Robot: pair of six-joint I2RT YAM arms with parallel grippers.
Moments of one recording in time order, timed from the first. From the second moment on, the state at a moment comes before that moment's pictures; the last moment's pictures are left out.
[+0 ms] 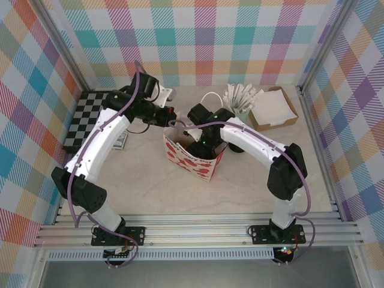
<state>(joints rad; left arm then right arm) -0.43 1.63 1.83 -1.15 0.37 -0.14 0.77 1.85 1.69 -1.14 -0.11 -0.02</state>
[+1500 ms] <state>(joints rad) -0.50 1.30 1.38 -0.89 -0.02 -0.75 0.37 1.28 1.52 -0.84 0.05 0.42</state>
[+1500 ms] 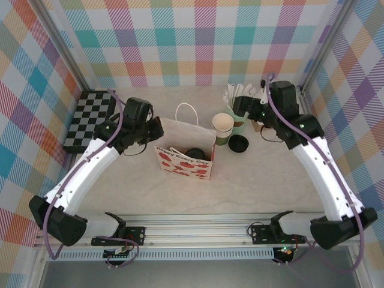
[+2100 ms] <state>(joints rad) -0.57 1.31 1.35 -0.83 -0.13 -1.13 0.06 1.60 1.57 -0.75 -0.19 0.33</state>
